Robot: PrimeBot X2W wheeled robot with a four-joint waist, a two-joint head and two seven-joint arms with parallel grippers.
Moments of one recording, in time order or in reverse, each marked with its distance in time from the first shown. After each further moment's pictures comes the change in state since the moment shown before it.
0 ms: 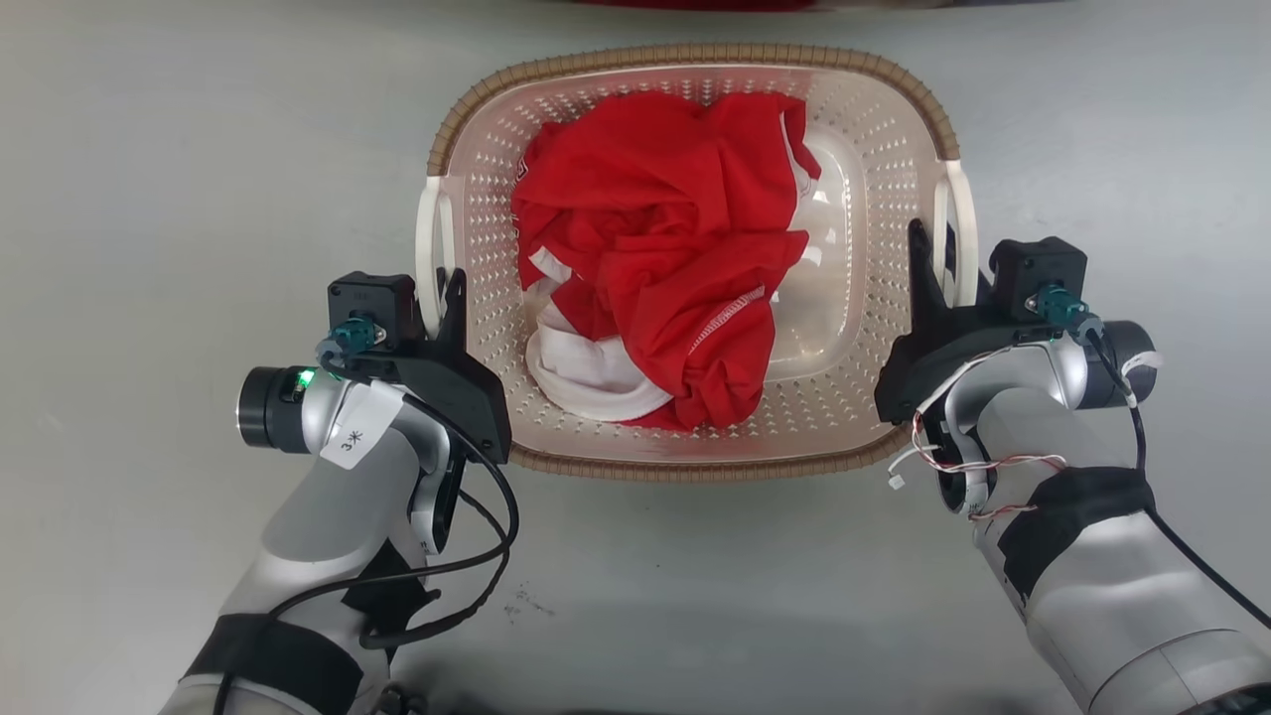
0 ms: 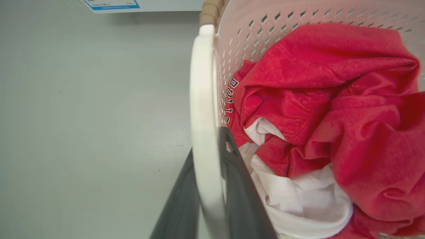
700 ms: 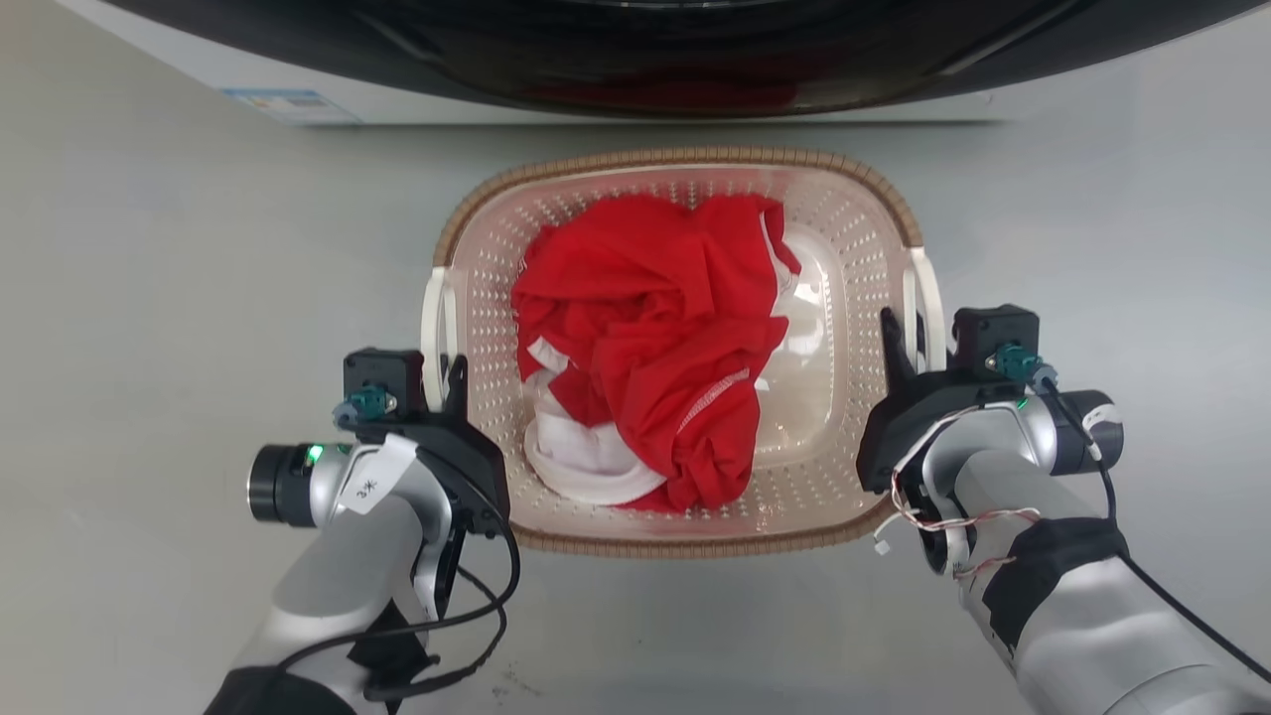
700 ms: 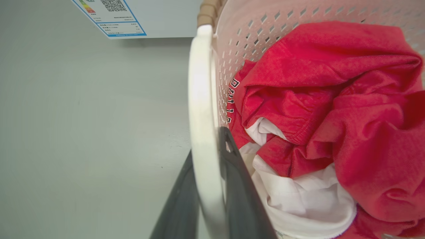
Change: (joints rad) left arm 0.070 0.001 -0.077 0.043 -0.071 0.009 0.012; right arm 0.048 -0.001 0.156 0.048 0.147 -0.017 0.040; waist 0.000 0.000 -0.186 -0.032
